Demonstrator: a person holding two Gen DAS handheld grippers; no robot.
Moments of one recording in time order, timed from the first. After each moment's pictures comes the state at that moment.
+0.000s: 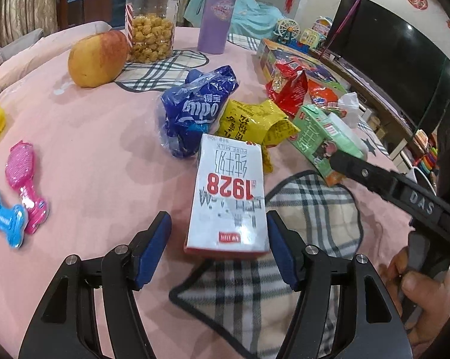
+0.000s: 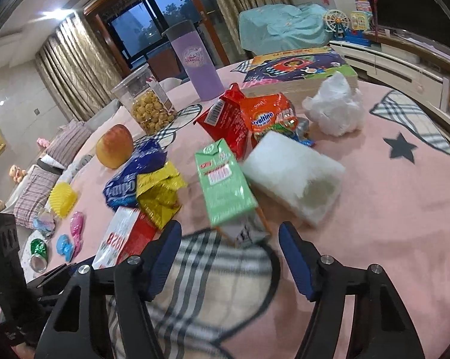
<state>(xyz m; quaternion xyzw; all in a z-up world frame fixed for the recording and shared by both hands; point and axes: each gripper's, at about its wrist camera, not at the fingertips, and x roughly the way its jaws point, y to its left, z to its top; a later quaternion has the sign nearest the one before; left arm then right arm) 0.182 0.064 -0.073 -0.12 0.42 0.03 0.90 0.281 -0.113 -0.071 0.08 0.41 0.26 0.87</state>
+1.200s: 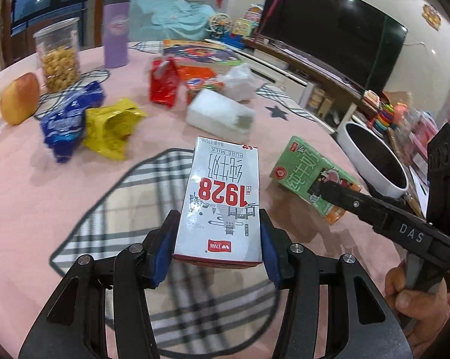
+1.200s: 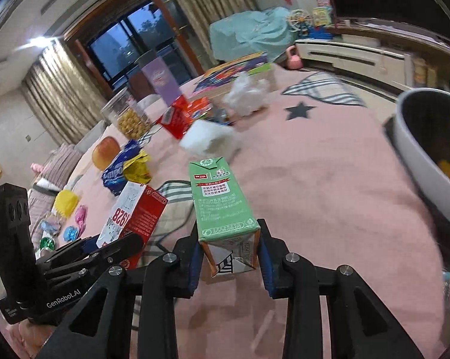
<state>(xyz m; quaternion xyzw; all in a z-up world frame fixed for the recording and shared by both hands) 0.159 -0.050 -0.051 -0.06 0.41 -0.11 0.91 0.205 -0.228 -0.064 0.14 0.40 0.20 0.88</state>
